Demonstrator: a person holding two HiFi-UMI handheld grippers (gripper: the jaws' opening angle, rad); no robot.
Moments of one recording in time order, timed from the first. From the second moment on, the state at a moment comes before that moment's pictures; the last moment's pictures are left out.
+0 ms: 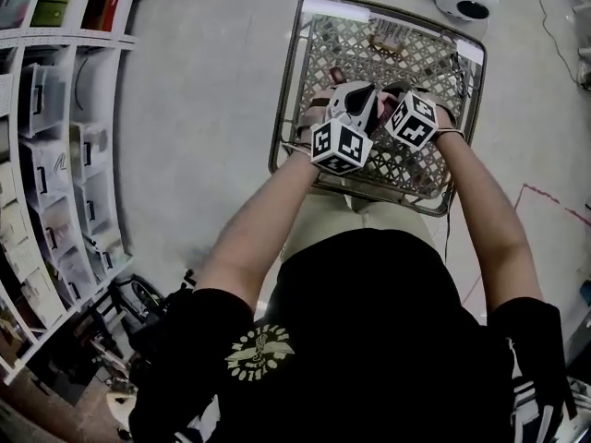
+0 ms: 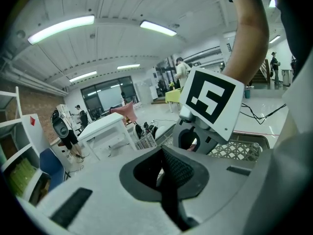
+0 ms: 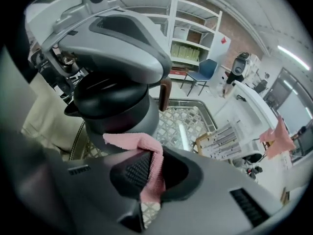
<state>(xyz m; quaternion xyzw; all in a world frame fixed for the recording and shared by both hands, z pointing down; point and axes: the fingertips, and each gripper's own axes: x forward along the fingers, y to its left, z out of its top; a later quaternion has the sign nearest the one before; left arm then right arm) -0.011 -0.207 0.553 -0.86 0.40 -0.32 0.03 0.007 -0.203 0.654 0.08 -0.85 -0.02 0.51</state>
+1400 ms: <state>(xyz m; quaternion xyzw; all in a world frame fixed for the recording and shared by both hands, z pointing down) -0.037 -0.206 0.534 -0.87 0.39 -0.31 0.02 -0.078 -0.053 0.650 0.16 -0.87 0.16 0.43</state>
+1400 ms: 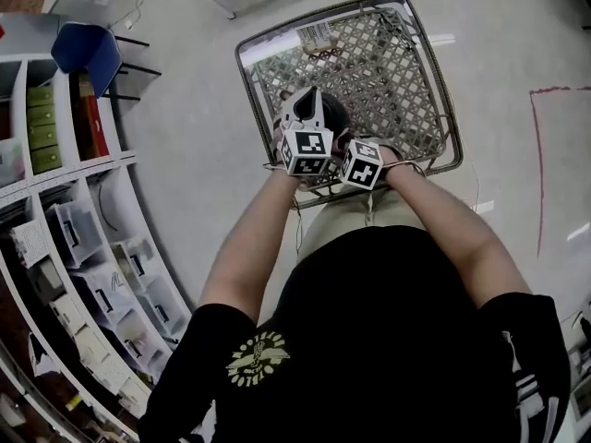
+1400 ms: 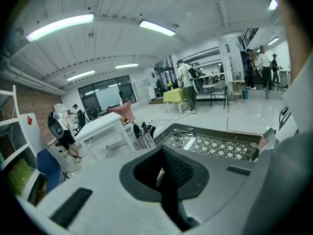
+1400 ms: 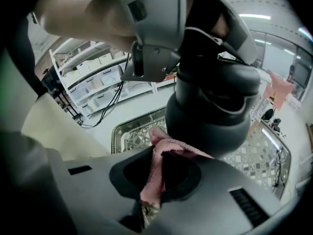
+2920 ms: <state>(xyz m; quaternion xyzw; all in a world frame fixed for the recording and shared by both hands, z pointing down) -0.035 -0.211 0.539 -0.86 0.41 -0.32 -0.02 -0.020 -0.201 0.717 0.02 -0.88 -0.01 0.48</state>
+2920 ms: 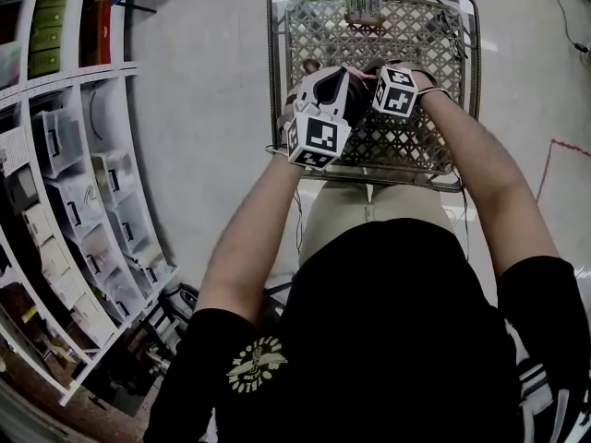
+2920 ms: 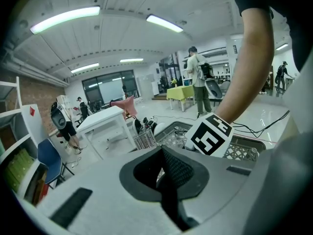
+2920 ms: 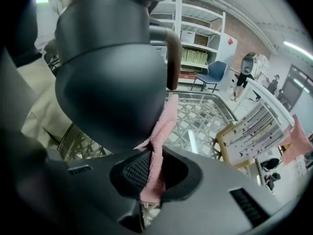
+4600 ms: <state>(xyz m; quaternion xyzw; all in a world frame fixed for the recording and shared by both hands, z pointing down) -0.034 -0.205 0.535 -0.86 0.39 -0.31 -0.01 -0.013 -0.112 0.756 0.13 -0.83 0.12 0.53</state>
